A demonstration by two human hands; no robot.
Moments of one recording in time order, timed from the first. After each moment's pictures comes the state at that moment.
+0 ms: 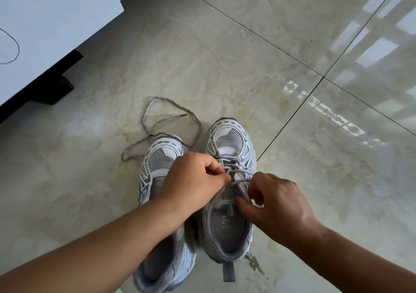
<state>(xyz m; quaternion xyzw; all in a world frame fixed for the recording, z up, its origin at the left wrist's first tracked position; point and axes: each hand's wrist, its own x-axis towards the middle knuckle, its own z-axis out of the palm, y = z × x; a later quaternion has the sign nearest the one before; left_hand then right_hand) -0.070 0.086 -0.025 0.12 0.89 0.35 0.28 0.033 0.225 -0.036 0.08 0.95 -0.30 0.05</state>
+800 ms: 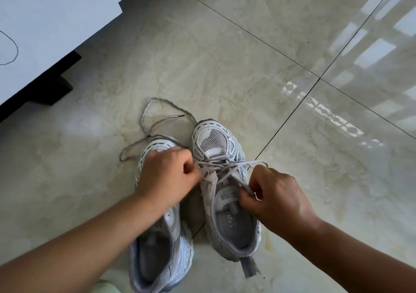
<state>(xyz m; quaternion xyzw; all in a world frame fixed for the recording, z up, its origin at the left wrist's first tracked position) -0.089 0.058 -0.037 0.26 0.93 0.21 0.13 0.025 0.229 -0.030 0.12 0.94 -0.31 0.10</state>
